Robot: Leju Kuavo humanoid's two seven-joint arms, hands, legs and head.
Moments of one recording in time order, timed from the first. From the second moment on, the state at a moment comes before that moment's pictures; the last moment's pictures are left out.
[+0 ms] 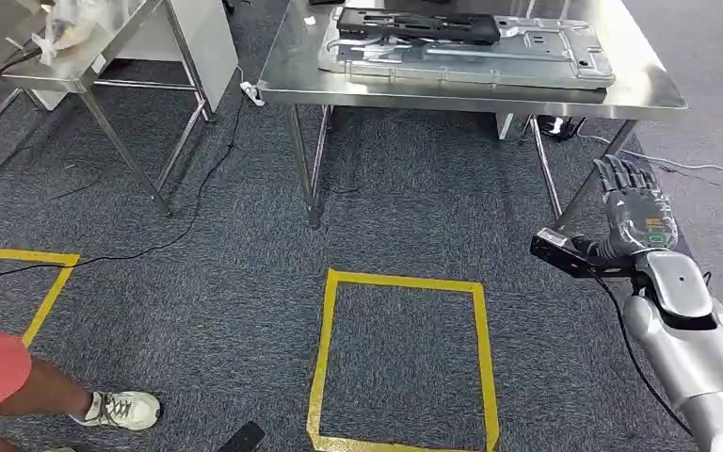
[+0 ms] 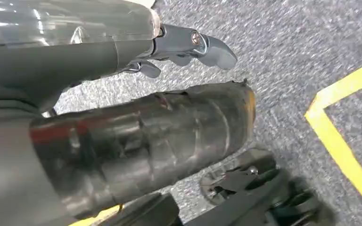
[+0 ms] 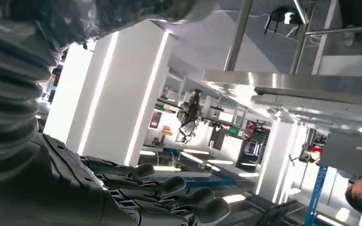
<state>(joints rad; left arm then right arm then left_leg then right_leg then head) -0.17 -0.15 0.34 -0.21 -0.97 0.04 -0.27 -0.61 -0.54 0.41 -1.10 1.05 -0.25 -0.13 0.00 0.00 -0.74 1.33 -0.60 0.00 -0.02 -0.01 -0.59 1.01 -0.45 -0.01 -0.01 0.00</state>
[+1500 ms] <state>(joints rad) -0.16 -0.15 0.34 -0.21 -0.98 0.05 -0.31 -0.52 -0.55 0.39 -1.12 1.07 -0.28 -0.11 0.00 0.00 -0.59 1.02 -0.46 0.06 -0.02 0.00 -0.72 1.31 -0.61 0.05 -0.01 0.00</state>
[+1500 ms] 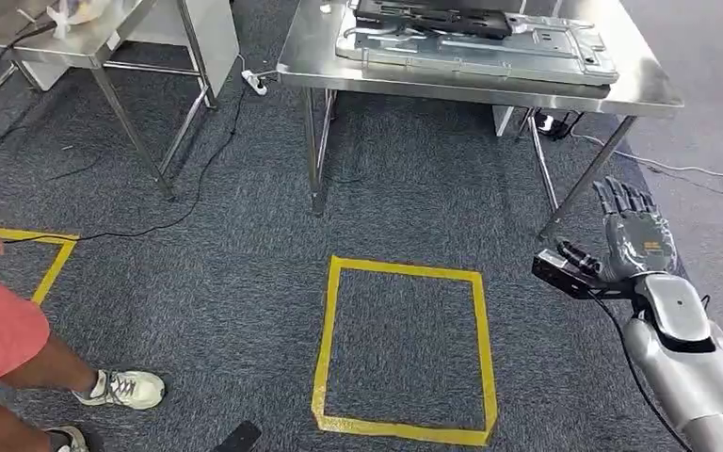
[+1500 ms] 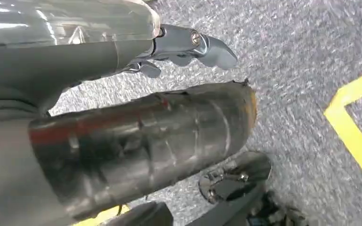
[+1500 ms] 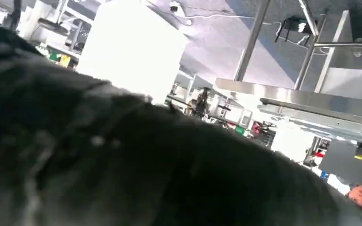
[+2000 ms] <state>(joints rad) -0.14 -0.17 0.35 -0.21 -0.97 0.09 -0.29 -0.18 -0.38 0.31 -1.08 1.15 -0.52 -0.13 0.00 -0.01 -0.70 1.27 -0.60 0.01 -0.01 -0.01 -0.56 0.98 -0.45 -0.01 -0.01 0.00</state>
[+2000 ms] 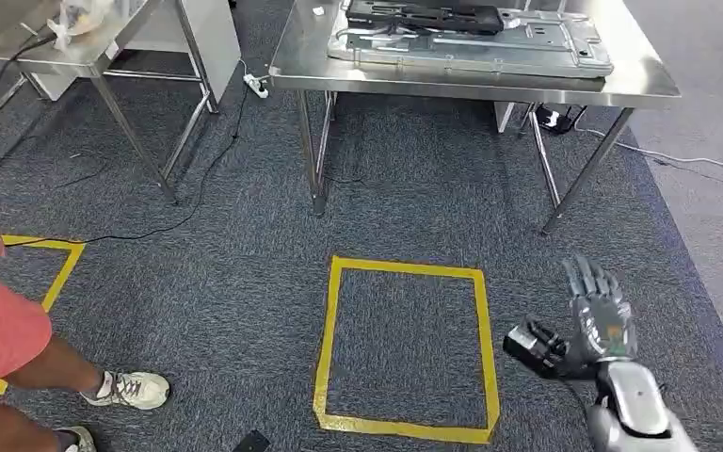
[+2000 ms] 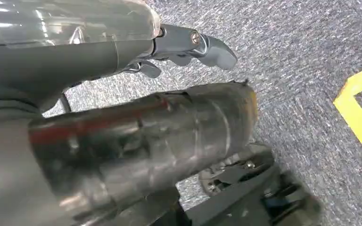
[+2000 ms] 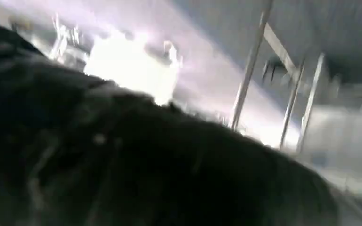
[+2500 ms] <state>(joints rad) -0.13 -0.17 0.35 -0.21 -0.96 0.10 -0.29 -0.12 -0.13 0.26 -0.55 1.22 -0.69 -0.10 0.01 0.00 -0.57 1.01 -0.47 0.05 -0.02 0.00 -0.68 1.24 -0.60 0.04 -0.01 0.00</state>
